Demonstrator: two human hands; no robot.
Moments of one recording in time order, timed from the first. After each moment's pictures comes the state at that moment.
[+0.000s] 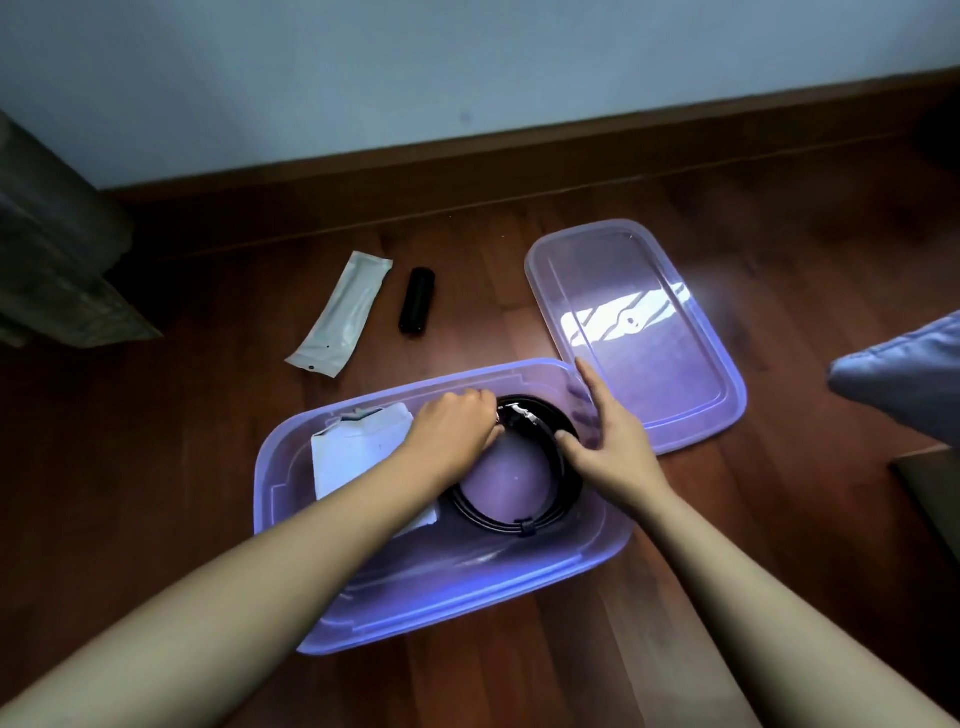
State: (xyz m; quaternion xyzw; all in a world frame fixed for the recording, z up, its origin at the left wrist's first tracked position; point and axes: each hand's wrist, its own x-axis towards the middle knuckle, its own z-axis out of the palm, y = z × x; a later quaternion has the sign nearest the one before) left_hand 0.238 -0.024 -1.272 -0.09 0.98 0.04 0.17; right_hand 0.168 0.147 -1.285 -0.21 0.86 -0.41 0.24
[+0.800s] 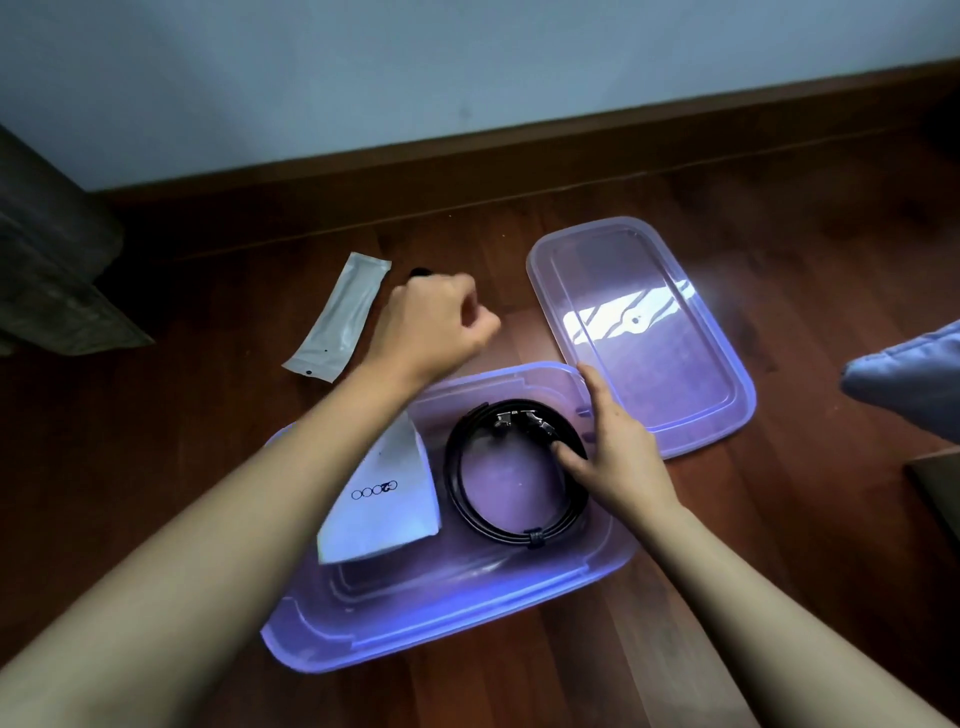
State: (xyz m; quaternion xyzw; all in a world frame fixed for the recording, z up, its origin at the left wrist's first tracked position) left_hand 0.192 -0.081 -1.234 -0.19 0.95 0.24 -0.10; right_hand 0.167 0.143 -1.289 -0.25 0.92 -0.25 0.16
